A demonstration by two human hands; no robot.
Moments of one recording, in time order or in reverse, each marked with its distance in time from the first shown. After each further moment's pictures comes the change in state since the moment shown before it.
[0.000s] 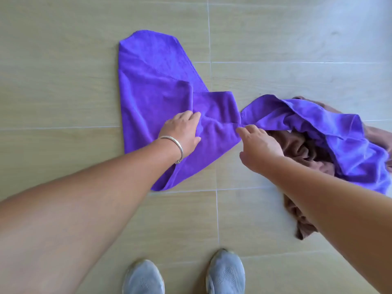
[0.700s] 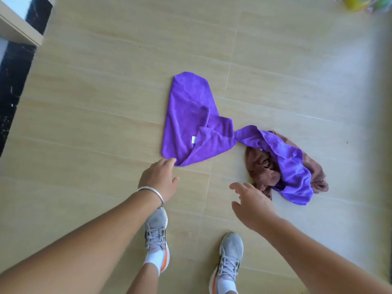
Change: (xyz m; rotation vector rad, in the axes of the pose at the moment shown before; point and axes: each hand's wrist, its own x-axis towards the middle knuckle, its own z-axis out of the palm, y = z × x) left_hand -0.292 0.066 -0.156 -0.285 0.013 -0.445; right_hand -0.279 -0.021 -0.153 0.221 -0.189 -0.092
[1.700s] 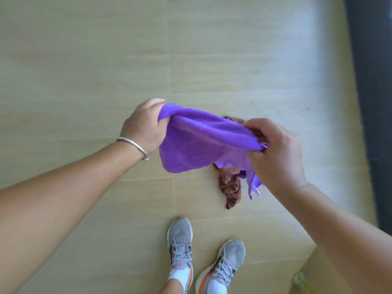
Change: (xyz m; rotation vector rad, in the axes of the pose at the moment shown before) left_hand 0.098 0.202 -0.025 -0.122 0.265 0.415; right_hand -0.012 0.137 -0.128 0.494 0.842 -0.135
